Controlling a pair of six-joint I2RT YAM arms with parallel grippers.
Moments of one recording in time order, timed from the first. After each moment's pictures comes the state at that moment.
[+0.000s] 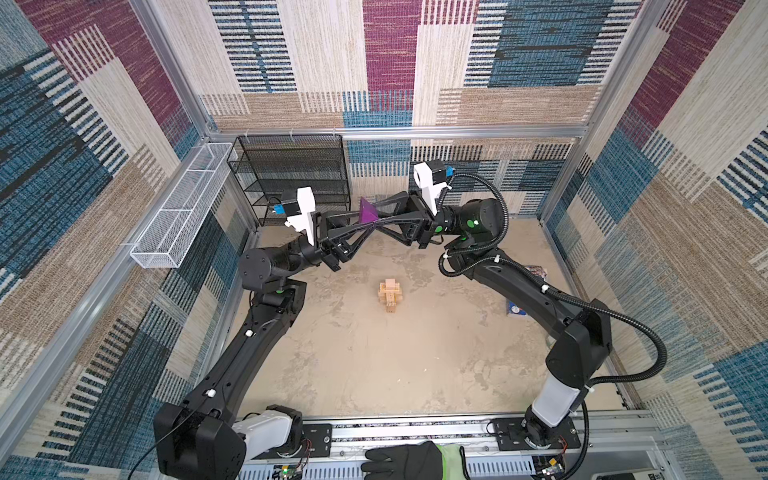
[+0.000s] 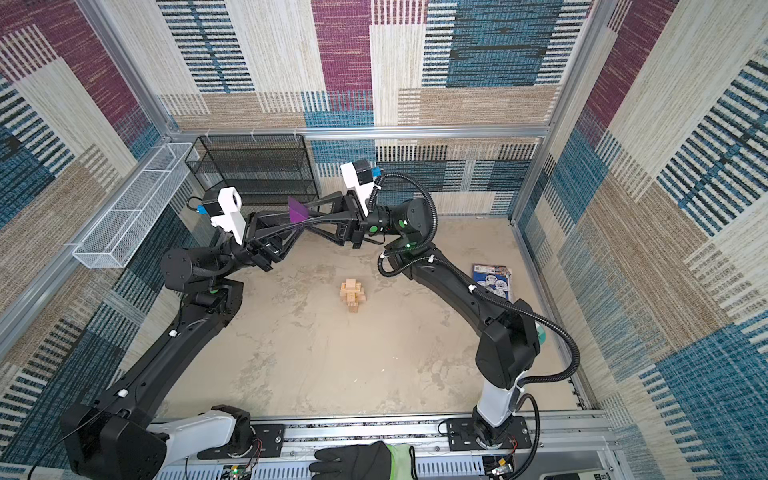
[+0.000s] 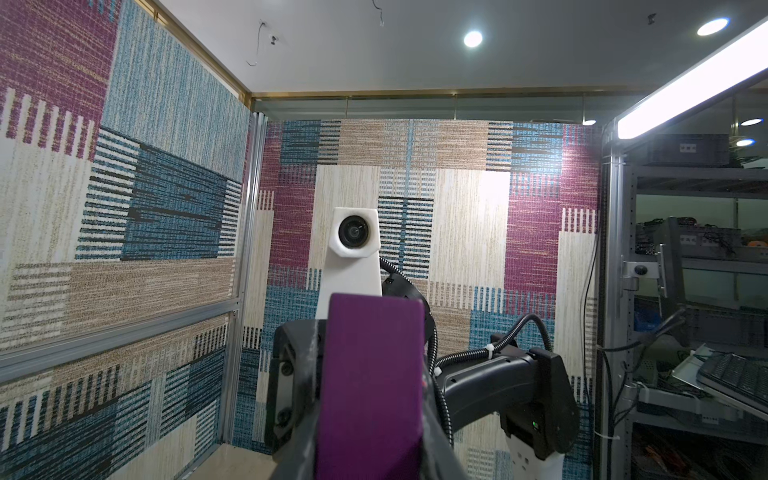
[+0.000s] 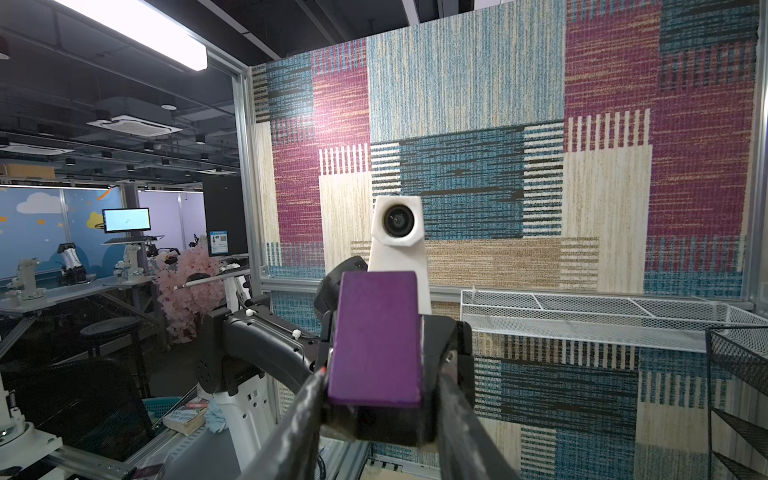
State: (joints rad) left arm -0.28 1.21 1.09 0.93 0.95 -0.75; right arm 0.64 1.76 1.66 0.92 -1.07 0.79
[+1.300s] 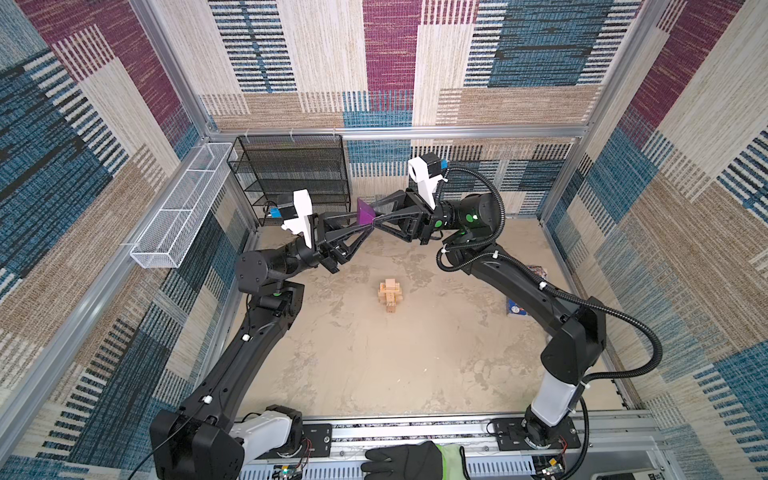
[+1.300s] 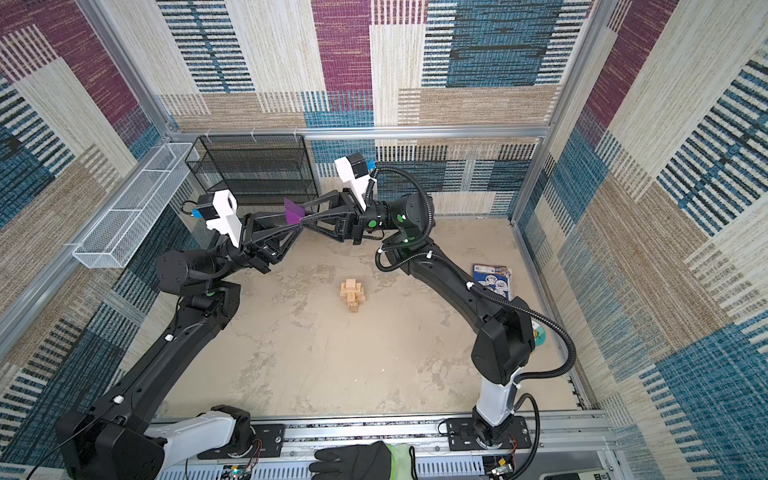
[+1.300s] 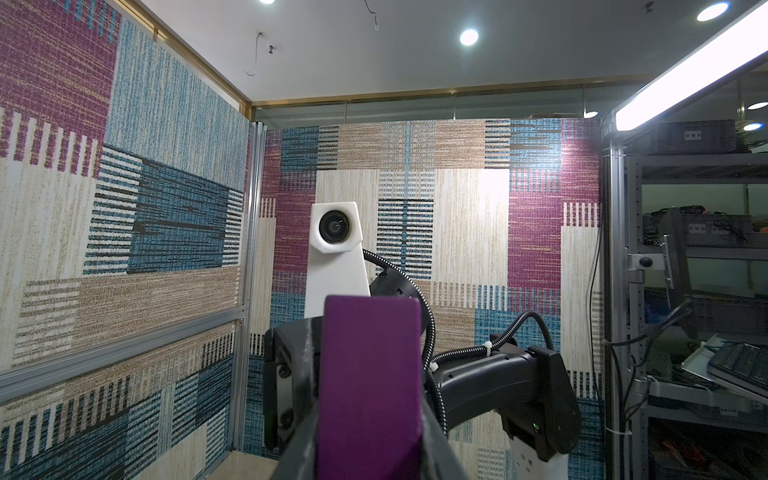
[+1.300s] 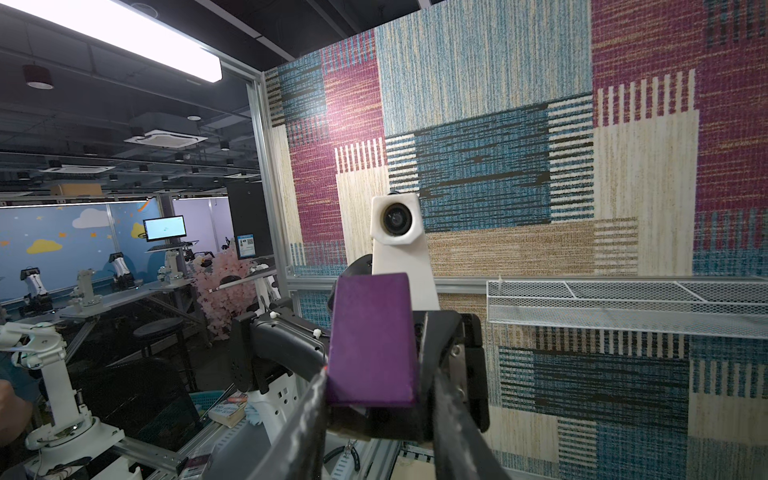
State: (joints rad) left arm -0.28 1.19 1.08 0.91 0.94 -0.71; right arm 0.65 1.79 1.74 0.88 -1.13 0.88
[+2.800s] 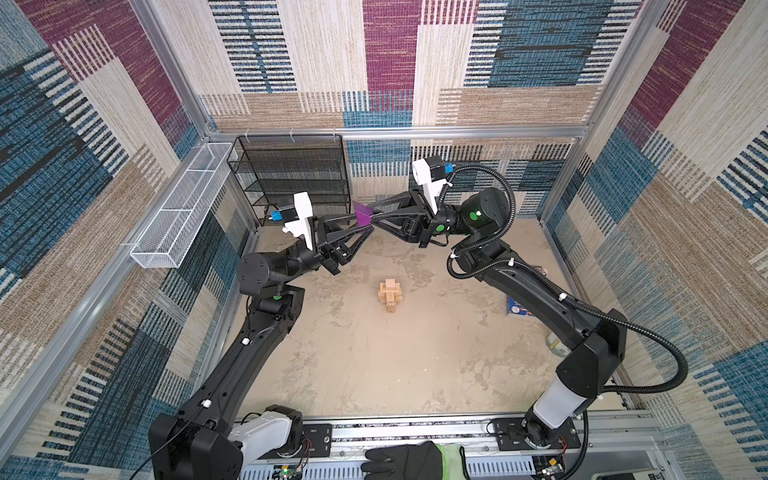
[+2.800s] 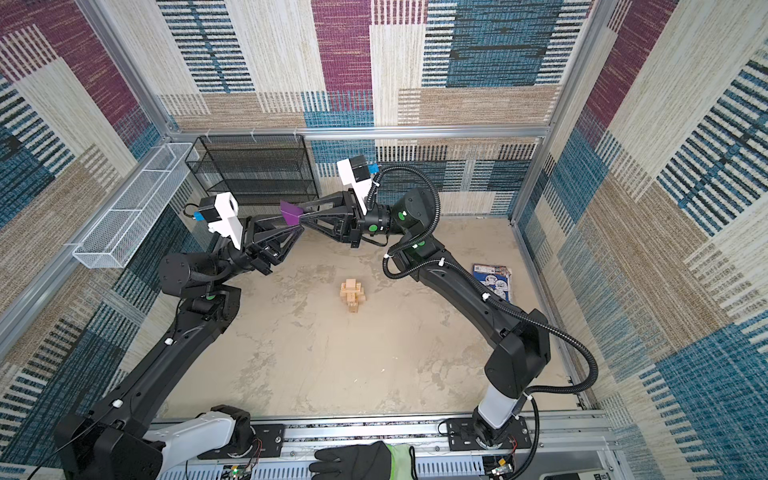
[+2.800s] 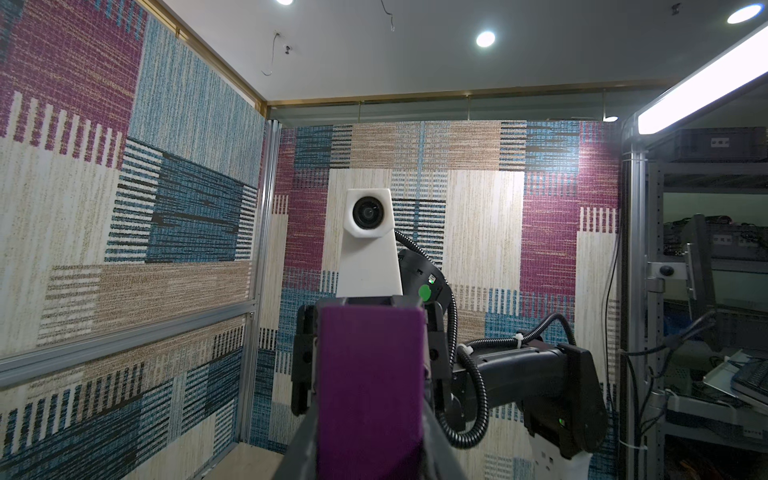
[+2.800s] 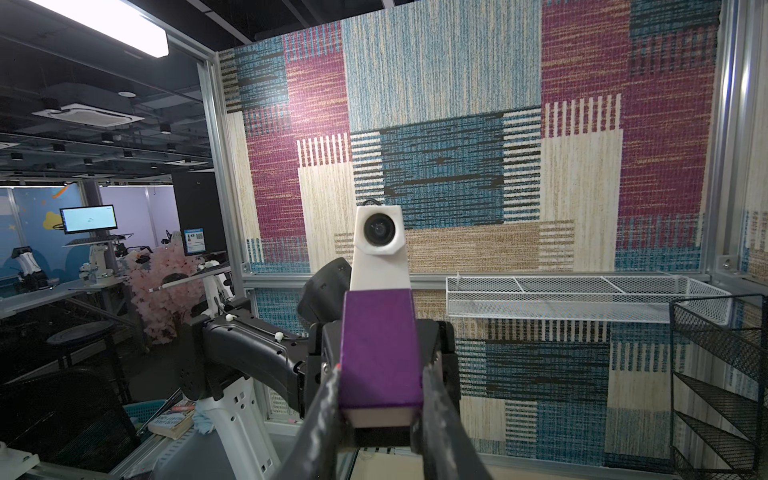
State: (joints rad) left arm -0.28 1.17 1.05 0.88 0.90 -0.69; right arm 0.66 1.69 1.68 0.63 -1.04 0.62
